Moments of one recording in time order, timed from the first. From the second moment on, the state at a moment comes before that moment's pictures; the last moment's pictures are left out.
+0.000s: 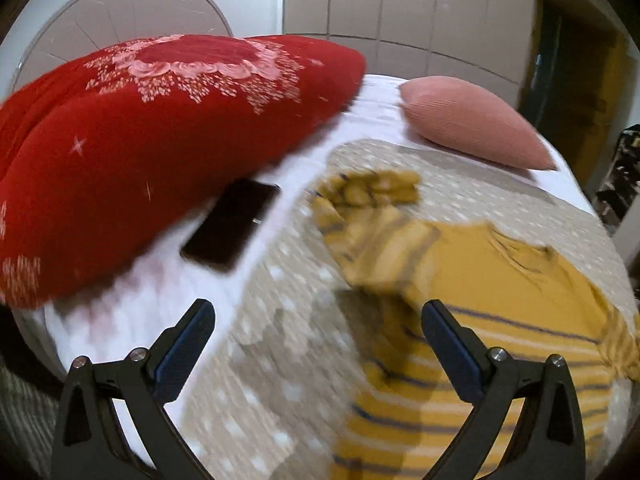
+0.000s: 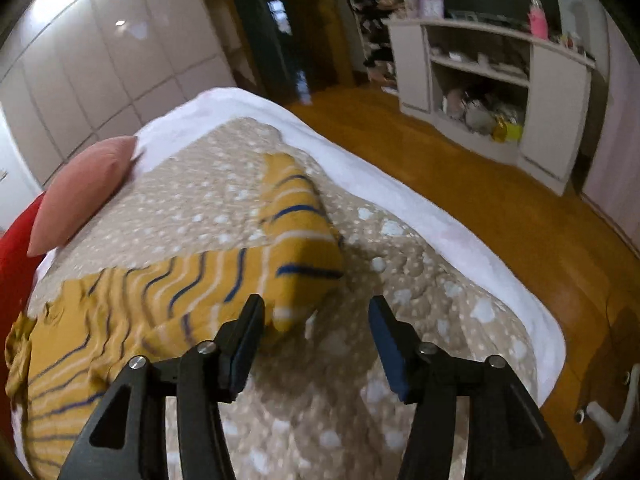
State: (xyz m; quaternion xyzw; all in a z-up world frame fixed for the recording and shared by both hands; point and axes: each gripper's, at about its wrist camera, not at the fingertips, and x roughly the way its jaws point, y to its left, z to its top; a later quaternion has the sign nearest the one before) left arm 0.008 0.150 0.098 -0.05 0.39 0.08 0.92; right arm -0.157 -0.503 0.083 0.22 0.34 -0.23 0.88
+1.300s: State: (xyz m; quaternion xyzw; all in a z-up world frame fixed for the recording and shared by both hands) left arm -0.040 0.282 0.117 -0.06 0.40 0.25 0.88; right arm -0.161 -0.421 0.070 0.15 0.36 -0.15 0.91
